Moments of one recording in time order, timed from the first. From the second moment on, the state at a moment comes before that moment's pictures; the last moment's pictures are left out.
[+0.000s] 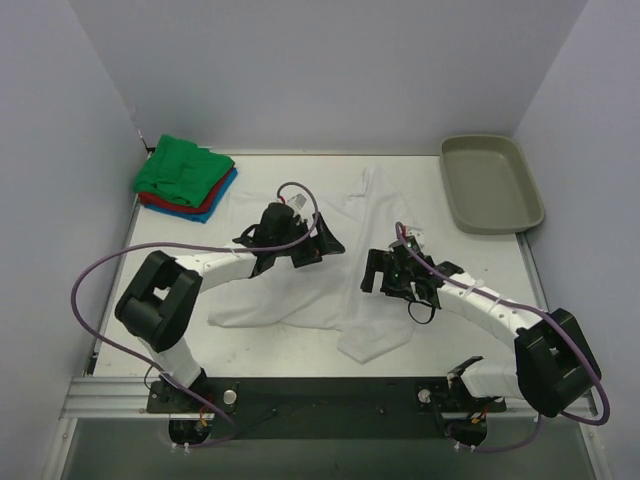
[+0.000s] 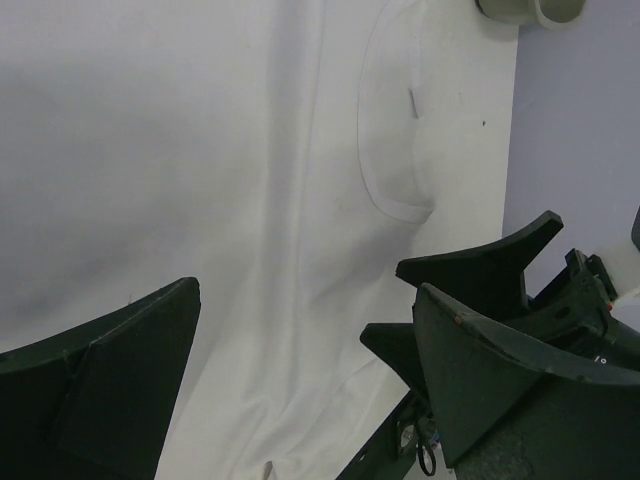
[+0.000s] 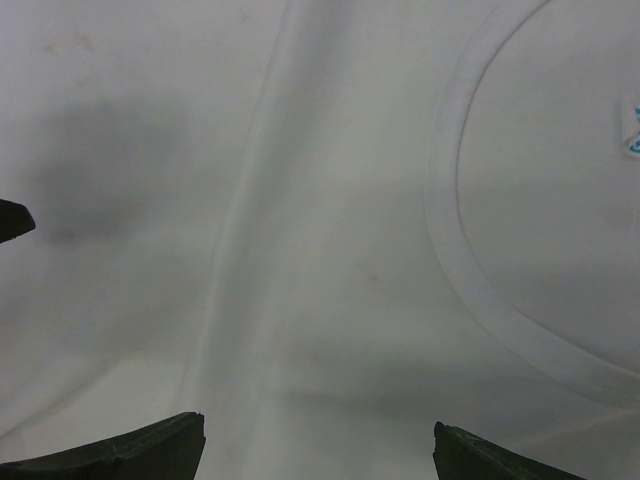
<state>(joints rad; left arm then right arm) -0.58 1.68 0.96 0.14 0.33 -0.90 0.54 1.28 0.65 -0.32 0.07 0.59</state>
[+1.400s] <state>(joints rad) -0.45 1.92 1.10 0.09 0.34 -0.77 0.64 1.40 0.56 -0.05 0.15 0.71</state>
